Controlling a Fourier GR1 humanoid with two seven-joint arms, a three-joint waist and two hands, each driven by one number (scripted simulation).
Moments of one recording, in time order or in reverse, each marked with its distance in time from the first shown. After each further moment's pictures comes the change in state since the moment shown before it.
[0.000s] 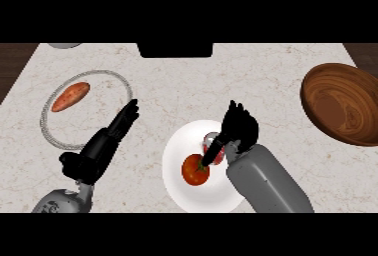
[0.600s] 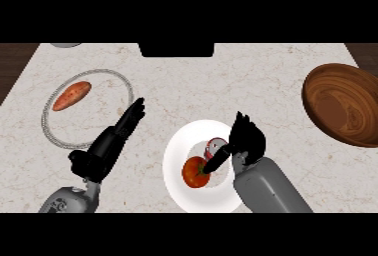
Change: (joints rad) left arm -0.020 -0.038 -0.006 0.012 -0.026 -0.002 0.007; right arm 0.117 0.002 -0.013 -0.062 0.025 0.006 -0.002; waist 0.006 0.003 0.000
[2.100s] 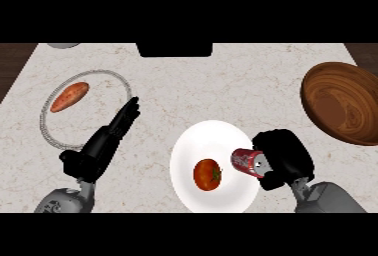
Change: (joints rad) left arm 0.023 -0.021 0.061 -0.024 -0.030 -0.048 0.018; right arm 0.171 -0.438 0.144 -0.286 0.110 0.126 -0.753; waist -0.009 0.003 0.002
